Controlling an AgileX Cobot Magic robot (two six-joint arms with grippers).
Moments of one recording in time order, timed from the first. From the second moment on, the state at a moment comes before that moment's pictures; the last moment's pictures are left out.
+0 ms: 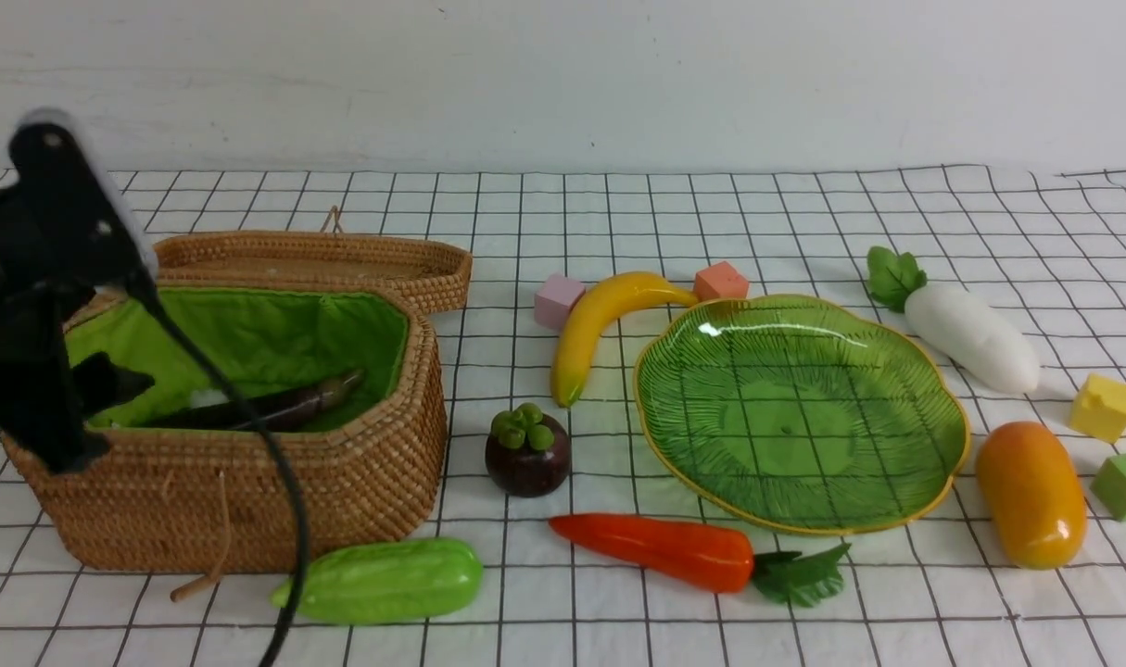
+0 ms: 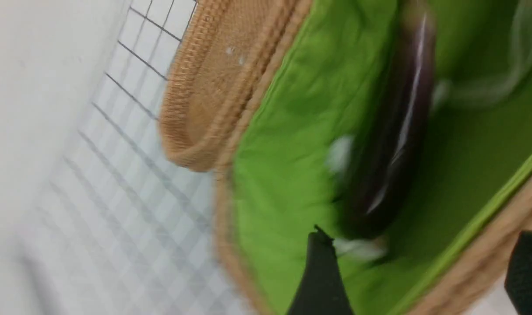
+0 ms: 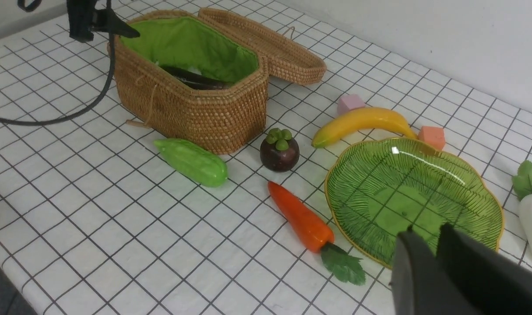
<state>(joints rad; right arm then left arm) 0.50 0.54 -1.18 0.20 1.12 -0.24 -0.03 1.18 -0.92 -0.18 0.54 0.94</state>
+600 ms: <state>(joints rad) 0.50 0.53 -1.13 0.29 1.19 -0.23 -0.60 1.24 -0.90 -0.22 0.94 0.67</state>
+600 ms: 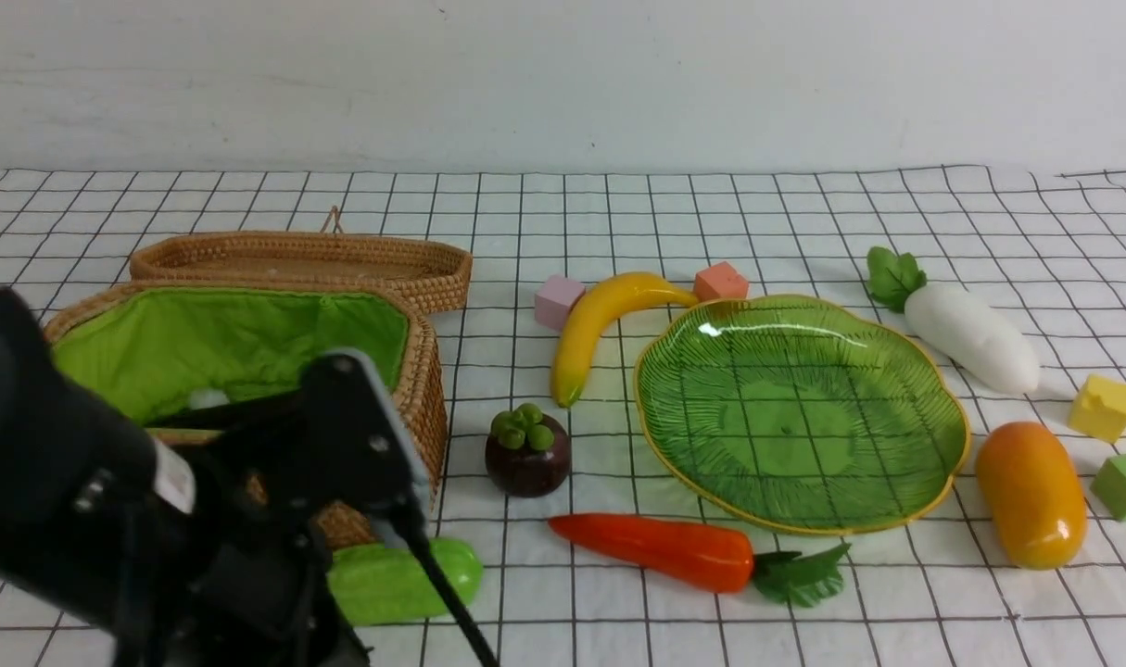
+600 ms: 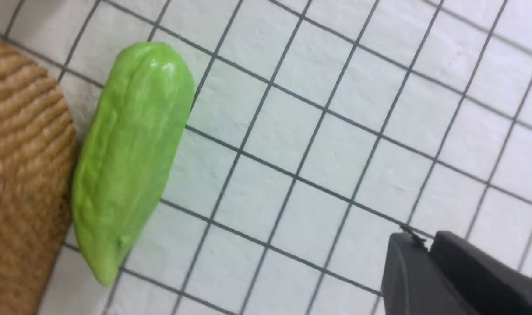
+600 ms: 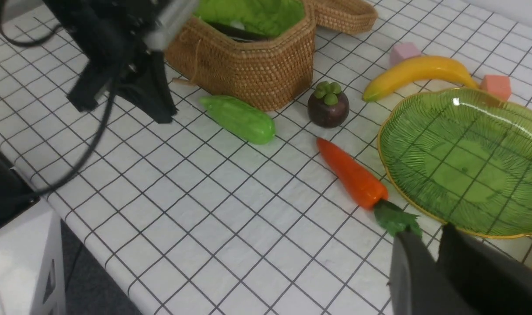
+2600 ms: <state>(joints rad) 0.50 0.53 -1.13 0.34 1.24 -0.19 -0.82 1.36 -0.95 0.23 0.75 0.39</state>
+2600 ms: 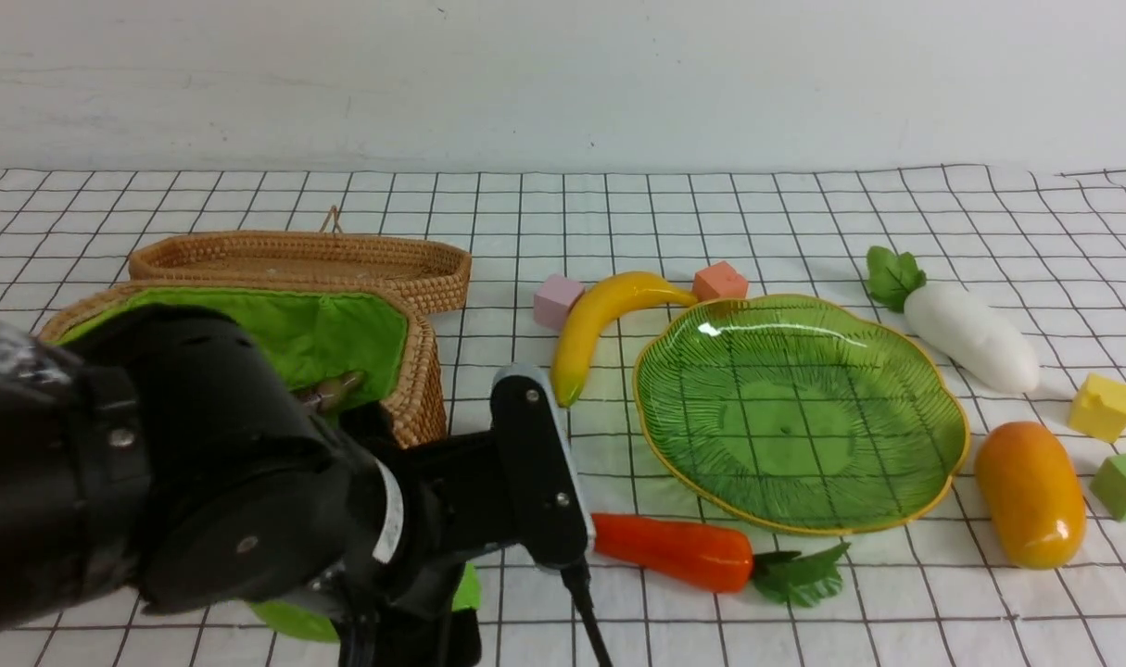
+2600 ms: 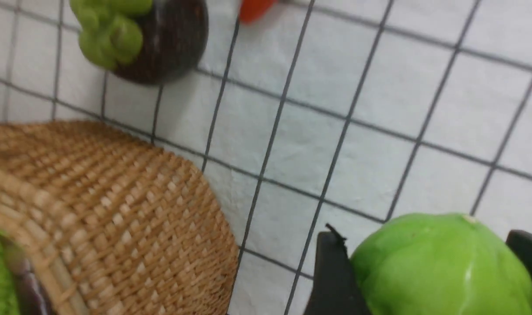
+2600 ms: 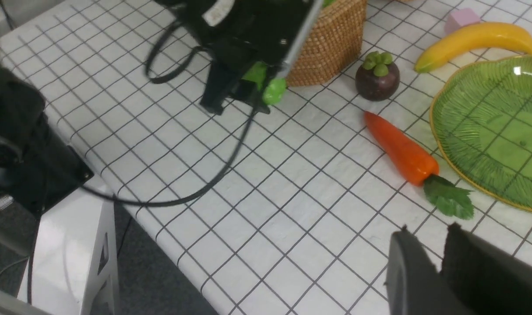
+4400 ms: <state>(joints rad) 0.50 0.53 -1.13 0.26 1.20 -0.16 -0.53 1.43 -1.07 0.39 0.69 -0.08</state>
